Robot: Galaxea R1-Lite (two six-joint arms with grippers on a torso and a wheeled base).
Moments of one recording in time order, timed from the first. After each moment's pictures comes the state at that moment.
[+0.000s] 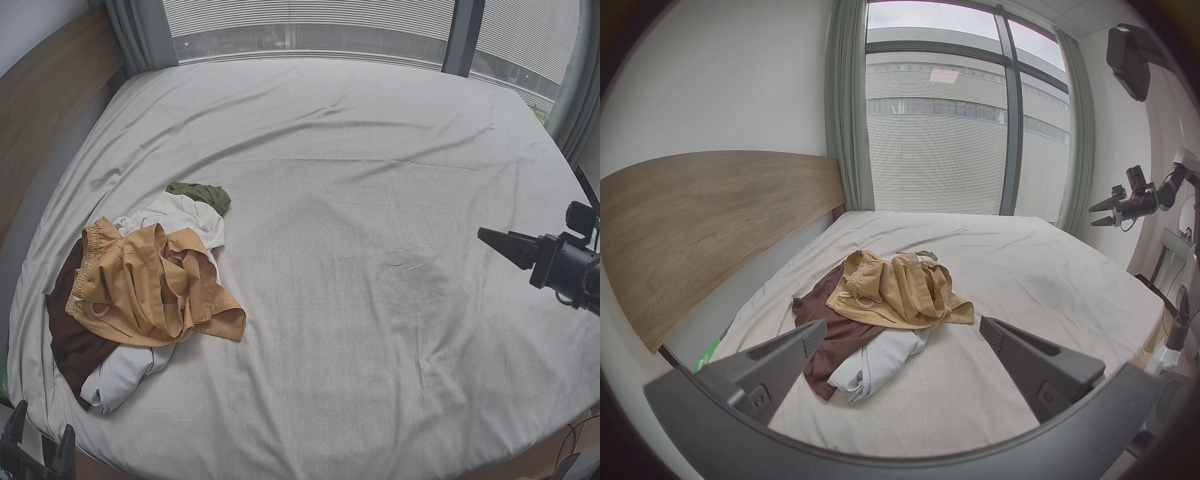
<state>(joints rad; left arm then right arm) 0.00 0.02 -0.02 0.00 0.00 -0.01 0.36 1.29 -0.64 -0.51 0.15 0.28</state>
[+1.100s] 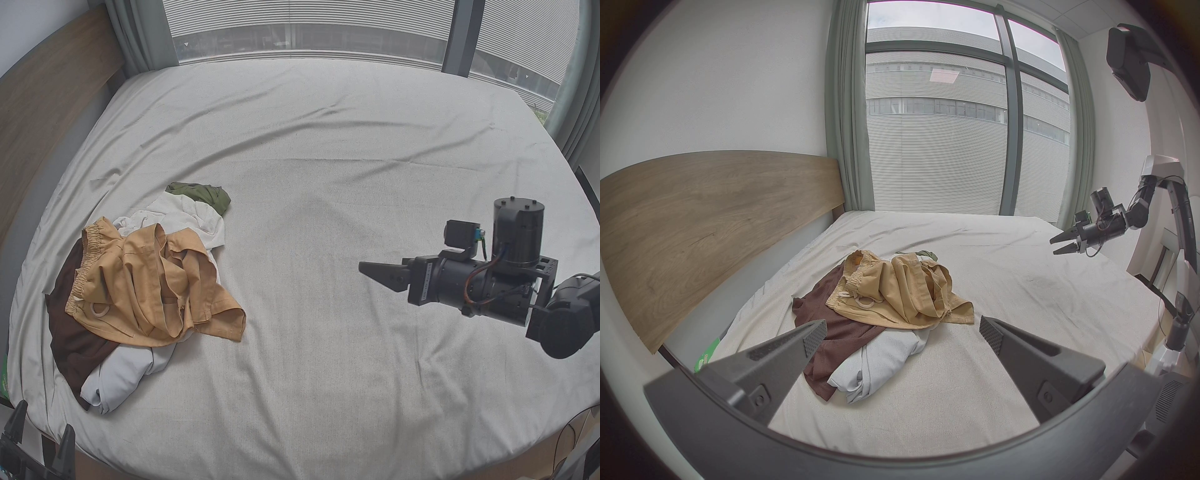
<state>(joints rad) 0.00 0.02 -0.02 0.00 0.00 -0.01 0.56 1.76 -0.81 -0.67 0.14 0.29</state>
